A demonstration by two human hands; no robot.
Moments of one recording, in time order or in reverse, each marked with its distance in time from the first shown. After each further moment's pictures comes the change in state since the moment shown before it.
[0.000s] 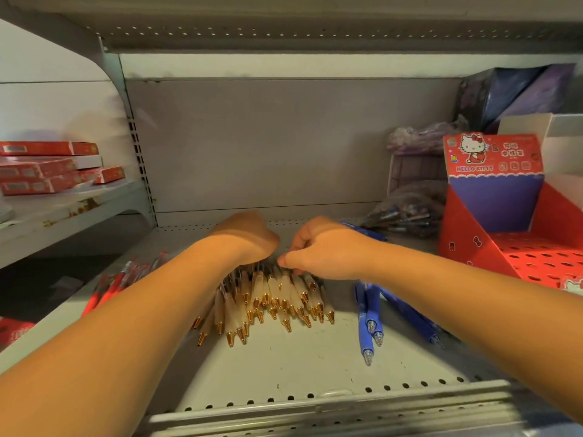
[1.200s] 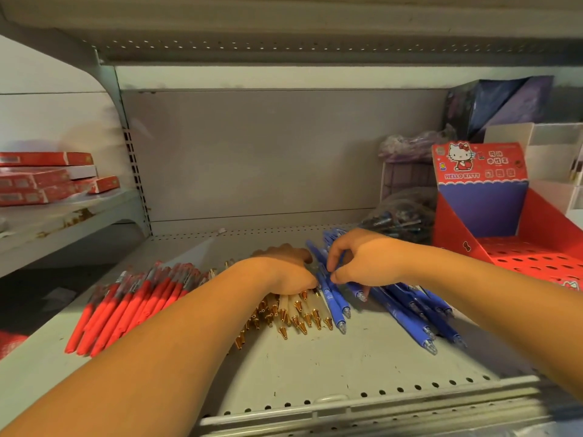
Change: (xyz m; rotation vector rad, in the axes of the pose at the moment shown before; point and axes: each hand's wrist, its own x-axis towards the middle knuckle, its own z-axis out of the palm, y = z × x) left_hand -0.006 0.043 0.033 0.063 -0.277 0.318; right_hand -0.024 0.048 -0.026 0.040 -0.130 0.152
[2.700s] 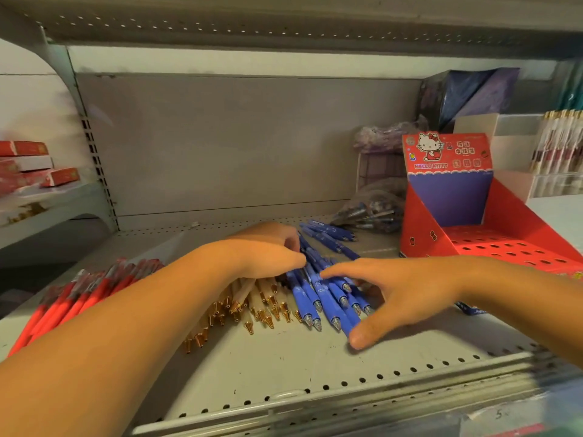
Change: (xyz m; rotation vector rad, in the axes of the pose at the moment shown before) left_hand -0.013 0.014 -0.019 -0.125 0.076 0.142; right_hand -0.064 0.051 -0.014 -0.159 -0.319 -0.101
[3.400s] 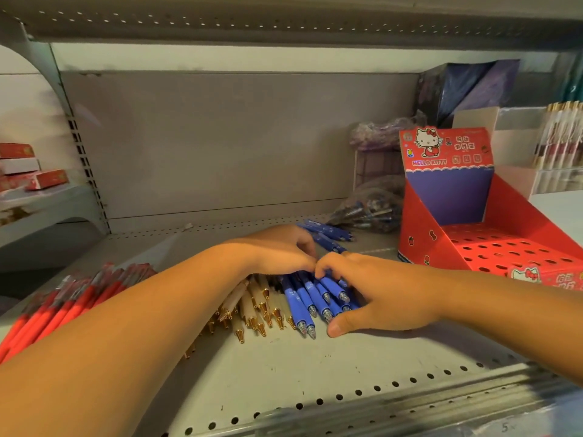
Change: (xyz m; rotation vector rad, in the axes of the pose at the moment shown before) left_hand 0.032 0.011 0.009 -0.147 -0.080 0.113; right_hand 0.020 0.008 0.016 -0.184 0.286 -0.132
